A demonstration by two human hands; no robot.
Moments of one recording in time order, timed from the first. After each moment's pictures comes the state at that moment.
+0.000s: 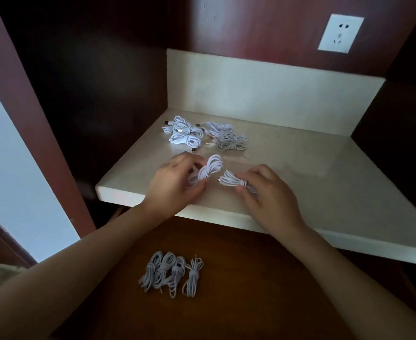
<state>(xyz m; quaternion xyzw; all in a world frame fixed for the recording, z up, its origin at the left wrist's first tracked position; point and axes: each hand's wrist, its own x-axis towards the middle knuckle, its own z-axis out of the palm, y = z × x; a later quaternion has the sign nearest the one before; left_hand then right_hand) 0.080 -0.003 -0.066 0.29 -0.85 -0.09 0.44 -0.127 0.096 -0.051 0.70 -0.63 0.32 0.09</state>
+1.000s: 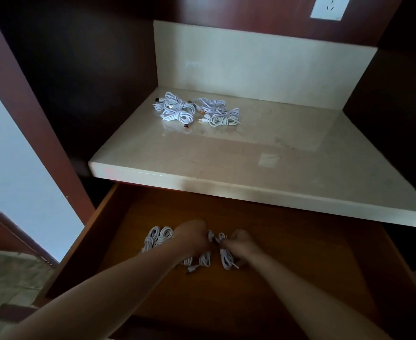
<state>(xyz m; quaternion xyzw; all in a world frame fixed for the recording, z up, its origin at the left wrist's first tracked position) 0.035 0.075 -0.178 0.51 -0.81 -0.28 -0.11 -0.097 0.135 -0.200 0.38 -0.81 0.15 -0.42</state>
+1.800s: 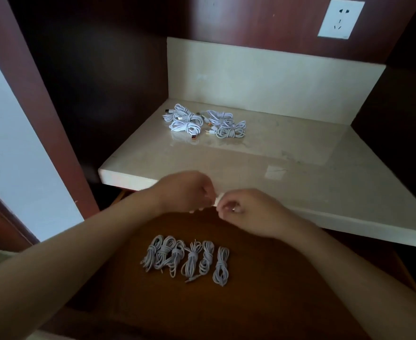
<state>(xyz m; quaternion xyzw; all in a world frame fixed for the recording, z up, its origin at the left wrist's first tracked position) 0.070 0.052 -0.031 0.39 -0.88 -0.27 0.04 -0.102 0.134 -0.044 0.73 -0.64 0.14 -0.22</state>
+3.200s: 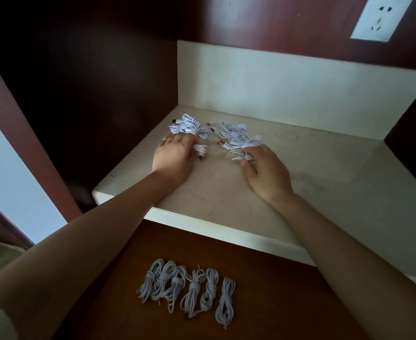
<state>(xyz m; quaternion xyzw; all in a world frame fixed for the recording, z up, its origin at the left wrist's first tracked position) 0.052 -0.102 -0.071 0.47 -0.81 0.03 0.34 -0.165 -0.024 -0.069 0.67 -0.67 0.31 0.05</state>
